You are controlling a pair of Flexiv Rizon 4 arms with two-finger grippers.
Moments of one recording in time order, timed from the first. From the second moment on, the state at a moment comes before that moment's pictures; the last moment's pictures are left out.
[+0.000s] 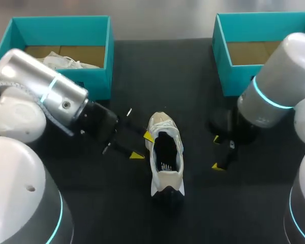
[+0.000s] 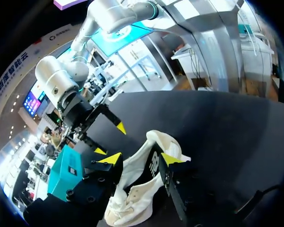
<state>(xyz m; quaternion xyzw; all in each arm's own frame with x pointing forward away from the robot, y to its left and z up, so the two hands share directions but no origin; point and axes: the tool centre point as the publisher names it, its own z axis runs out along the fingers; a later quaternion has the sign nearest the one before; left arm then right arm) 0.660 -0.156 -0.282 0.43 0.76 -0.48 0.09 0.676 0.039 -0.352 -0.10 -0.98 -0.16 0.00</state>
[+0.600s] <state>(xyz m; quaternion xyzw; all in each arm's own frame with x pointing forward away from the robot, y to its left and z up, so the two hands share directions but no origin) 0.656 -0.117 -0.243 0.54 0.74 -0.39 0.02 0.663 0.000 -0.326 -0.07 -0.98 -0.16 0.01</state>
